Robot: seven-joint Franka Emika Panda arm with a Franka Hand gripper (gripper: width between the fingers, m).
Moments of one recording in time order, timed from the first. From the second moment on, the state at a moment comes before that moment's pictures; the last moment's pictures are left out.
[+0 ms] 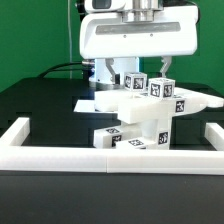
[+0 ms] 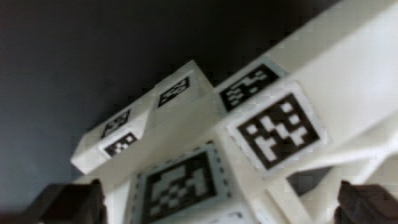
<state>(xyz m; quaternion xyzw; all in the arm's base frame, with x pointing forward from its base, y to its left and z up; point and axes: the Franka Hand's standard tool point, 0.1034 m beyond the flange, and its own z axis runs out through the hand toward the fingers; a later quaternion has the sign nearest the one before) 0.536 -0.001 0.109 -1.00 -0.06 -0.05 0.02</state>
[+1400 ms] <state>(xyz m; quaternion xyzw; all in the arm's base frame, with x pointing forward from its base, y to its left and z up) 0.536 -0.008 0.108 -0.99 0.12 -0.05 0.03</state>
